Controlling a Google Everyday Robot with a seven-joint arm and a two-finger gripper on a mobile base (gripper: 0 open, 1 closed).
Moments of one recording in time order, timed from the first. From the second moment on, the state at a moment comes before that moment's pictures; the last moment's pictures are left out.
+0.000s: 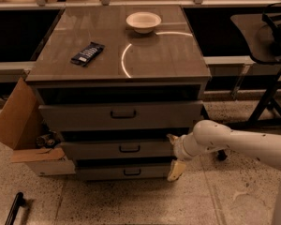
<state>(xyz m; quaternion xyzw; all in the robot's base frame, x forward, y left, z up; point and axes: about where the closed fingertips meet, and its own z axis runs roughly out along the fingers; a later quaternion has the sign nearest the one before) 0.561 -0.129 0.468 -0.67 0.70 0.10 0.24</state>
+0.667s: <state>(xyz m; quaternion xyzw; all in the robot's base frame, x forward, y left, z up) 0.597 -0.105 0.454 -0.69 0.67 0.11 0.24</state>
